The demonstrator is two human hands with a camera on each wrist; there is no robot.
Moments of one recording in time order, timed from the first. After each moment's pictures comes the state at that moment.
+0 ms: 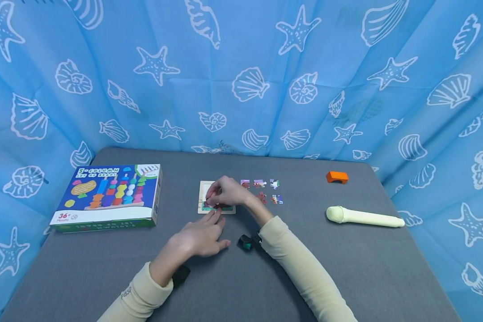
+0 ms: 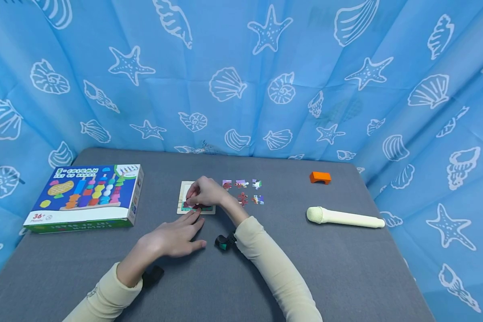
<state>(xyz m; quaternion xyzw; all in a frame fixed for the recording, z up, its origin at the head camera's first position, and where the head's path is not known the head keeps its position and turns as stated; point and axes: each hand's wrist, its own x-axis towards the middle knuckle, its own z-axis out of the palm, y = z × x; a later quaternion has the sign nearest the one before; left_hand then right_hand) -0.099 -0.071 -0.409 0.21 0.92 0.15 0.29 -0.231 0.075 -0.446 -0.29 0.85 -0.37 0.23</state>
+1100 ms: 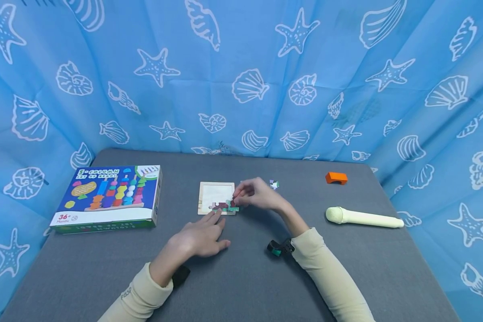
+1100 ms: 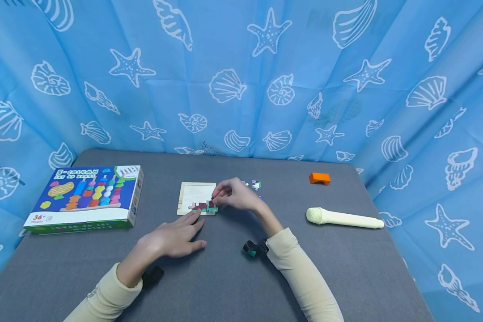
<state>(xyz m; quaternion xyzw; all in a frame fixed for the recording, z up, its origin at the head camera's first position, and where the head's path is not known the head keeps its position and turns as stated) -0.099 -0.070 -0.409 0.20 0.93 0.14 0.29 -0.209 0.155 -0.429 -0.24 0.84 -0.45 0.21</state>
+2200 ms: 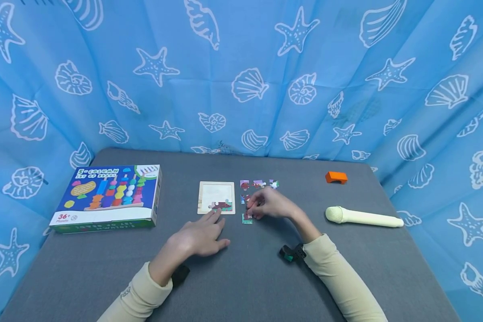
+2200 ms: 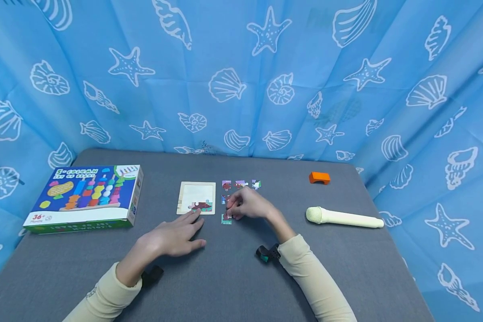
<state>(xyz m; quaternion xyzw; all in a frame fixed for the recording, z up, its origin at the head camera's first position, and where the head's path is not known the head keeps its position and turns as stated) -0.099 -0.070 -0.410 0.21 0.93 0.14 0.28 -0.195 0.189 -0.435 -0.22 0.86 -0.39 0.25</state>
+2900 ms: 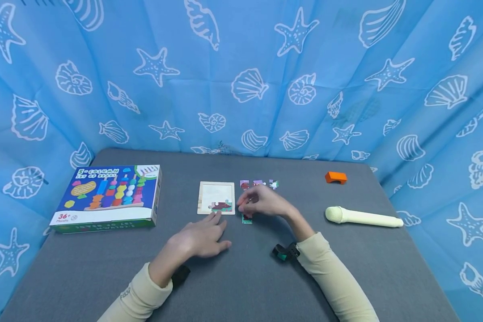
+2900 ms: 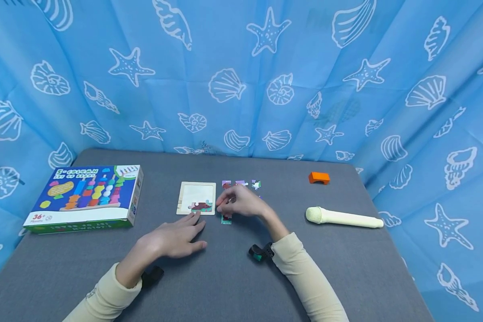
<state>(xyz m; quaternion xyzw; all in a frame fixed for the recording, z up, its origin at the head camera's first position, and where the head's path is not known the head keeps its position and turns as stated) -0.098 -0.067 -0.408 0.20 0.92 0.14 0.29 -0.199 0.173 -0.435 -0.27 0.83 -0.42 0.24</state>
